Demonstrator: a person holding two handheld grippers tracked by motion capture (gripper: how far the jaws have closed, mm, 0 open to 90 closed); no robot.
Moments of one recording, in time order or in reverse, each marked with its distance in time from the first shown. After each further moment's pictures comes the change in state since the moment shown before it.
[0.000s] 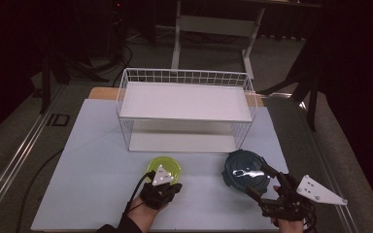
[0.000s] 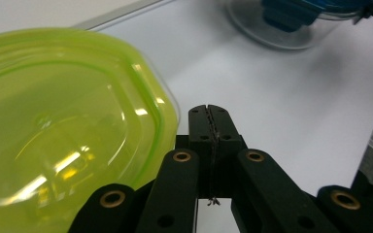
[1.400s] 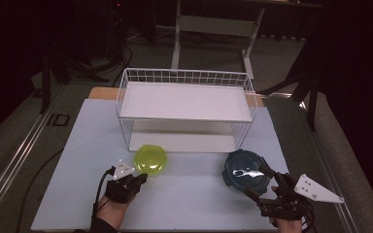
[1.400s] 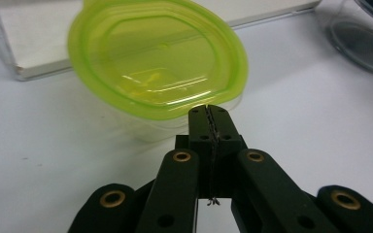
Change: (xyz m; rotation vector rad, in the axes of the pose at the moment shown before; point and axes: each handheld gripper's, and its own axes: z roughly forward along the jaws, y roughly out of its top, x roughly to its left) left arm 0.054 -0.026 -0.047 -0.062 0.174 -0.142; right arm -0.001 -0.003 0.003 0.021 0.014 0.020
